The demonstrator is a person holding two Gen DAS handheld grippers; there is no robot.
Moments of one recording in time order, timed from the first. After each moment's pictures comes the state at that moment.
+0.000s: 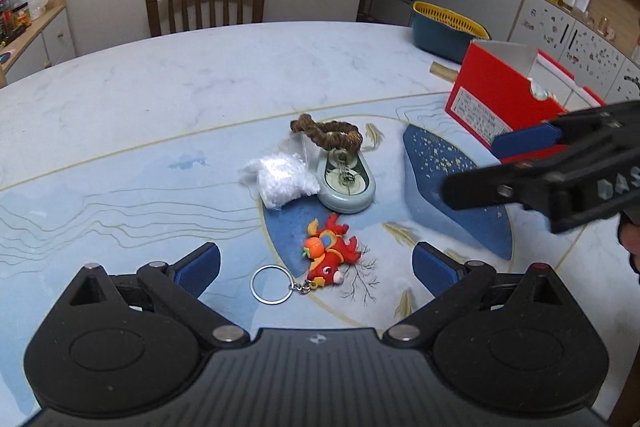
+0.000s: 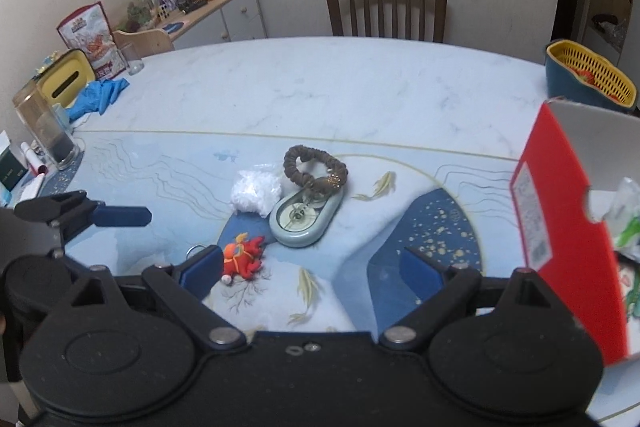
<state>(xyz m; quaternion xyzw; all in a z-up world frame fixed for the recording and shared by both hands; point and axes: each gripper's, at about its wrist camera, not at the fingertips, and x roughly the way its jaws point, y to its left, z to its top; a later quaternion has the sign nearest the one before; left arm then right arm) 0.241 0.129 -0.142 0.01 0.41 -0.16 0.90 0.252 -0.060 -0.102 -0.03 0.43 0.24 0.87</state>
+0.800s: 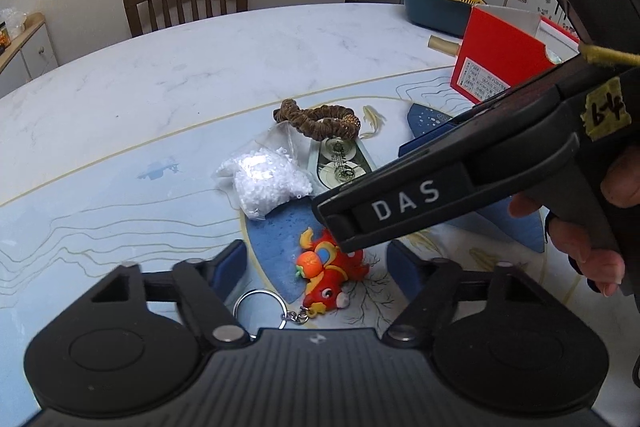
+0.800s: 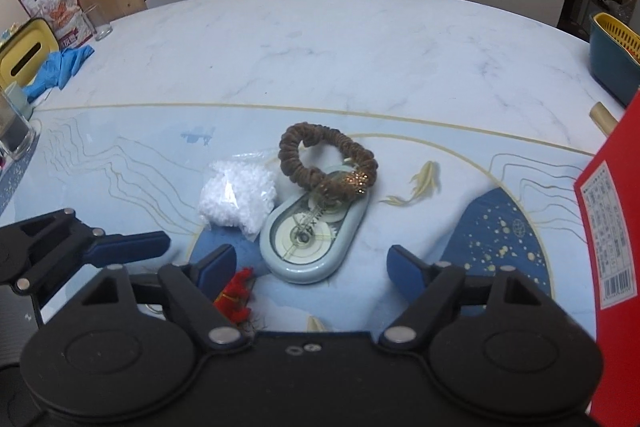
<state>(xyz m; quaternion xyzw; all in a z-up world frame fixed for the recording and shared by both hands) 0.268 0.110 -0.171 0.05 0.41 -0.17 0.89 0.308 -0.007 -0.158 -0.05 0.48 0.22 0.85</state>
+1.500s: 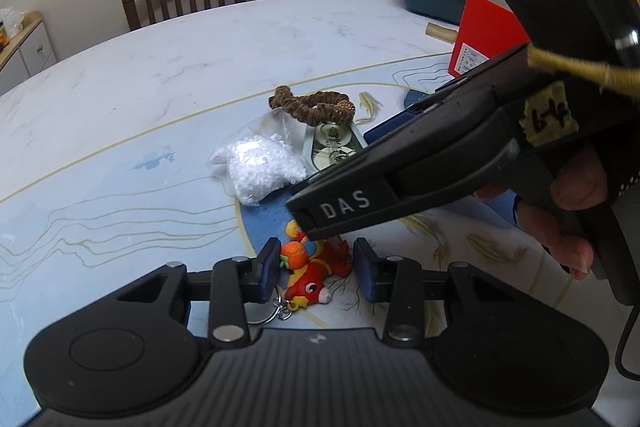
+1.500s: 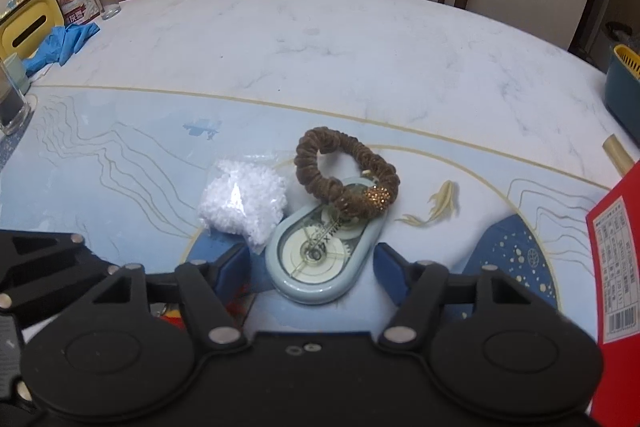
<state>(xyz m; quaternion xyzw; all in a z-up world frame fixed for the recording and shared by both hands) 0.265 0.105 -0.174 0.06 0.42 -0.16 0.89 0.311 0.010 -0.165 -0.10 0.46 0.23 0.85</state>
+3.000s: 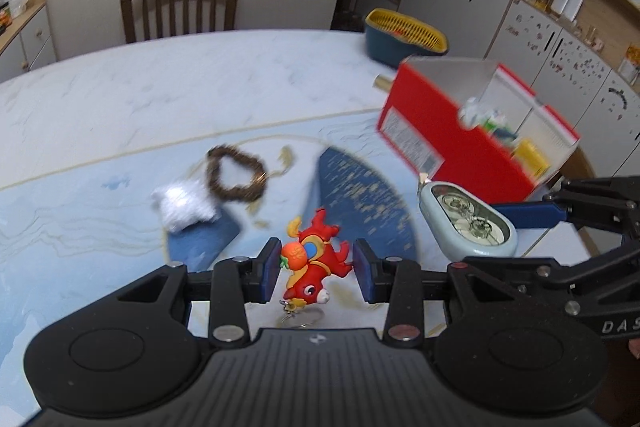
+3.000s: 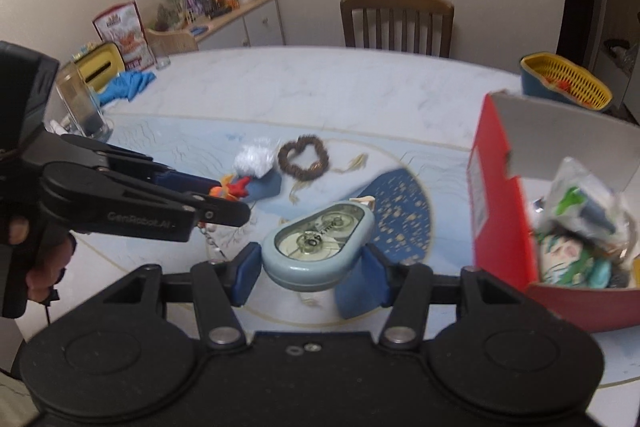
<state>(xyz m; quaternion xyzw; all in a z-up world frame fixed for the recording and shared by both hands) 0.236 0.047 -0.090 -0.02 0.42 -0.17 0.89 0.195 -0.140 -0.071 -0.04 0.39 0.28 0.88</state>
